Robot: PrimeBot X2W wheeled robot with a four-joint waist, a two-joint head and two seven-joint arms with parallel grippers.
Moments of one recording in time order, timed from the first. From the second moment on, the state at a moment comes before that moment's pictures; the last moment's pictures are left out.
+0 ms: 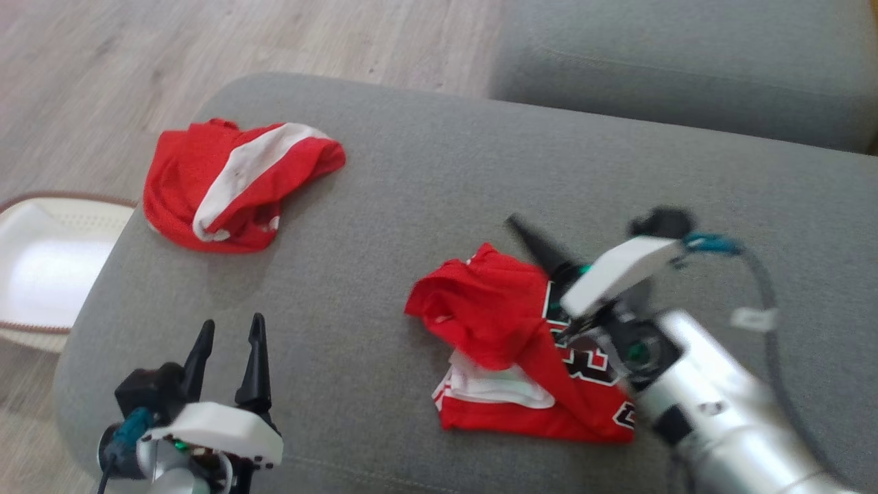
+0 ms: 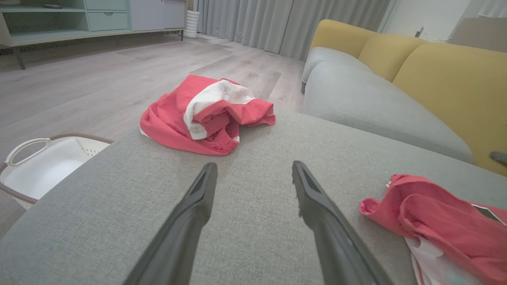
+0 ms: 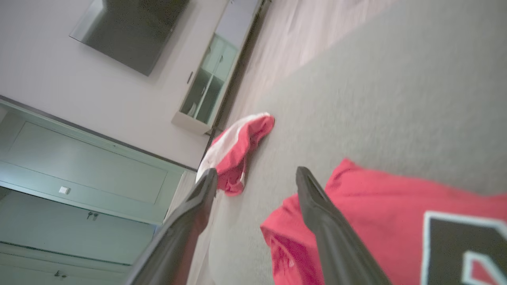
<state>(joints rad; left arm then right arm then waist) -0.02 0.15 -0.22 0.29 -0.38 0.05 -0.25 -0.55 -0.10 0.62 0.69 1.34 0.12 0.16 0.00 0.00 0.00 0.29</state>
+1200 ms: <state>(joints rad) 0.00 0.12 -0.21 0.29 -0.37 0.03 -0.25 -0.47 -0.07 0.85 0.82 0.66 0.12 0.19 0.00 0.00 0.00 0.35</state>
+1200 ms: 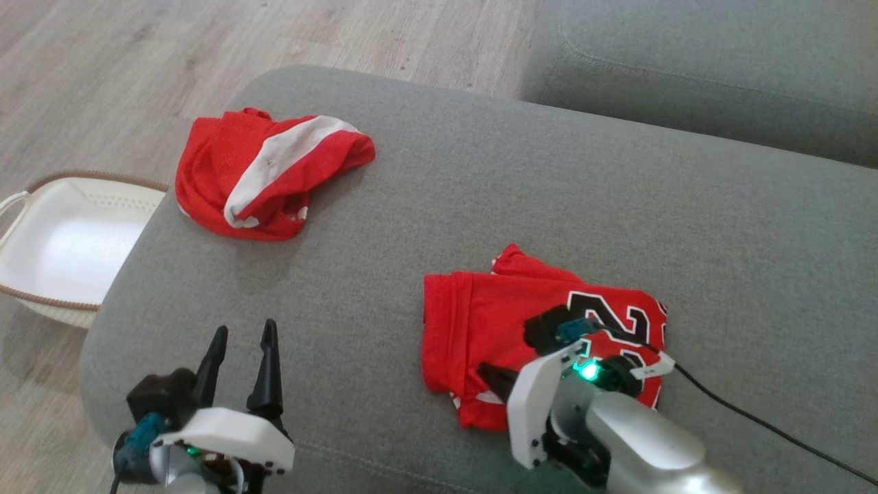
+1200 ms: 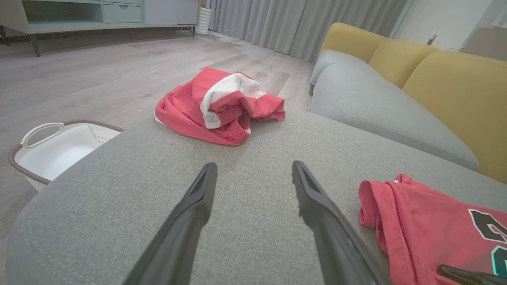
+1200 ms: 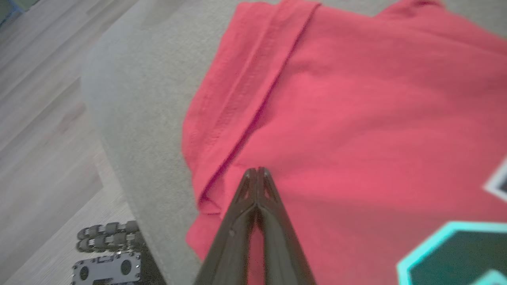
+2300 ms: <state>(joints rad) 0.02 0.10 -0.10 0.17 -0.24 -0.03 -0.25 -0.15 -0.21 0.18 0.44 0.35 0.12 -0.24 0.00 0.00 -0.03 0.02</state>
